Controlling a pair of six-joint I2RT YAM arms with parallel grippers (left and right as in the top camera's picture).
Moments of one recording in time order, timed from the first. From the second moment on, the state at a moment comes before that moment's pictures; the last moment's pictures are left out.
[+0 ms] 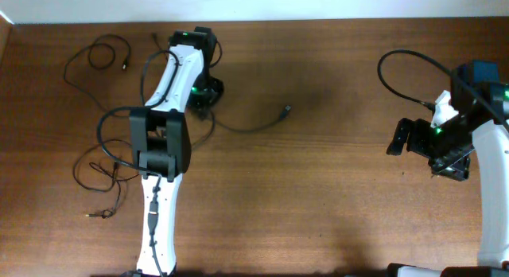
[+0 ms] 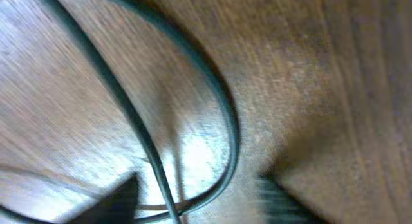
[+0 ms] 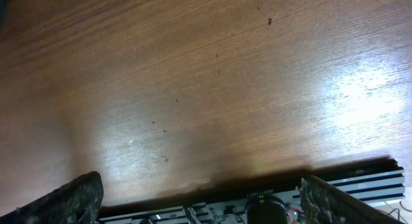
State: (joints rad) left arm -0.15 2.59 2.33 -1.43 0.04 -1.17; right arm -0.17 1.50 1.53 -1.59 -0.15 0.23
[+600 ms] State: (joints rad) left arm -0.06 2.25 2.17 -1.68 -0.13 -0.99; right arm -0.17 1.50 1.53 -1.59 -0.15 0.23
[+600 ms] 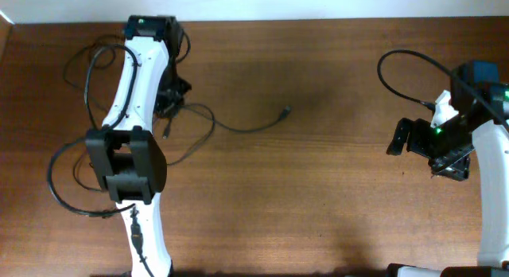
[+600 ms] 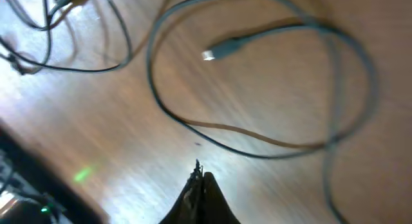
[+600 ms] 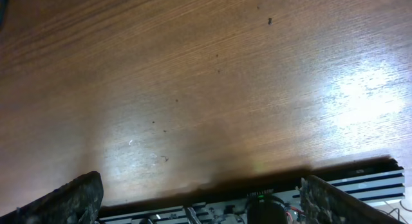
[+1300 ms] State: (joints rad) left arm 0.26 1.53 0.76 -0.82 -0.13 -1.10; right arm -0.17 1.50 1.53 -1.59 -0.15 0.23
